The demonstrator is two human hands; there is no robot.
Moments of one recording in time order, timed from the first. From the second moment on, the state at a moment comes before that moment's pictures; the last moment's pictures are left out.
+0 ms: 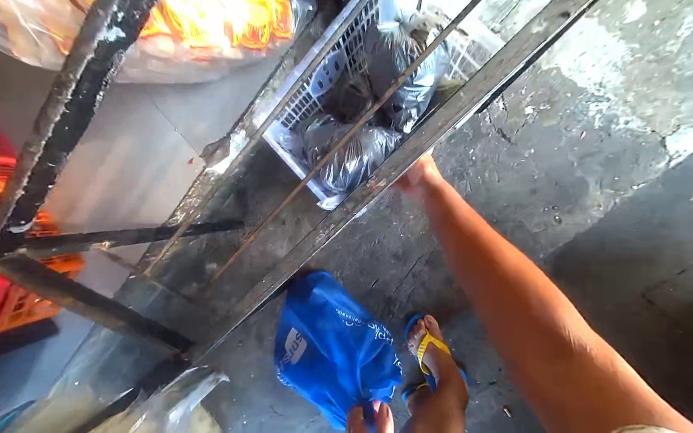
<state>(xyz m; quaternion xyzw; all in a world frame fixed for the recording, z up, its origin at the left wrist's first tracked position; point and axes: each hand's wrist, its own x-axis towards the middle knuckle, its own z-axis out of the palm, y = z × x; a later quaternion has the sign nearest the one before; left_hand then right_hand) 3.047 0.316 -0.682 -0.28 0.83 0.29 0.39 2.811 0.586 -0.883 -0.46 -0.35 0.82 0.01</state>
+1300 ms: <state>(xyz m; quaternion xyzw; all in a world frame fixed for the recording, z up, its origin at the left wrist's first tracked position) 3.130 0.167 -0.660 -0.57 0.43 0.70 0.01 3.061 0.448 -0.753 -0.32 -0.51 0.78 -0.18</state>
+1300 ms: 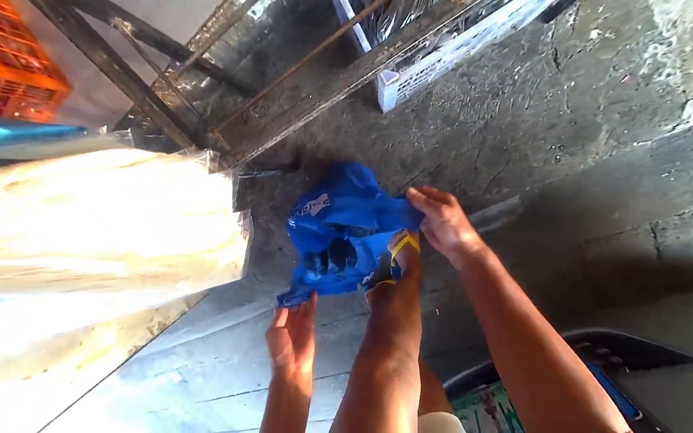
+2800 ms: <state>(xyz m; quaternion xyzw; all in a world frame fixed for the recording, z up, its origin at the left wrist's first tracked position) 3.009 0.280 -0.889 -0.39 0.85 0.30 0.16 3.047 0.532 -0.902 -0.43 -0.82 0.34 -0.18</state>
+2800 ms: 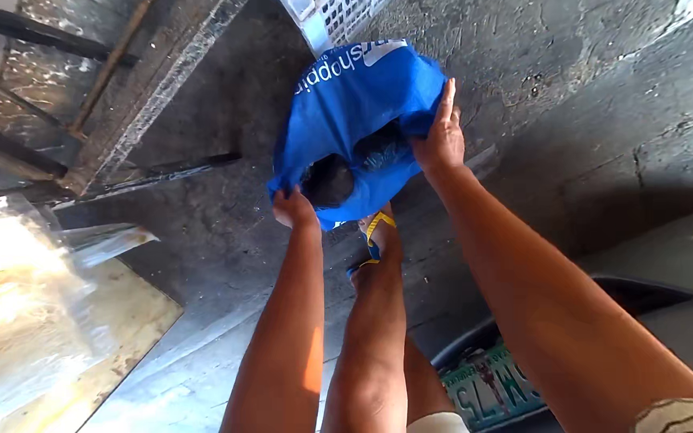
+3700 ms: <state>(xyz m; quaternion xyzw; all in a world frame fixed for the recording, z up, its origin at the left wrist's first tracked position) 3.036 0.299 -0.821 -0.04 0.97 0.22 0.10 3.052 0.447 -0.897 -0.21 -0.83 0.51 -0.13</state>
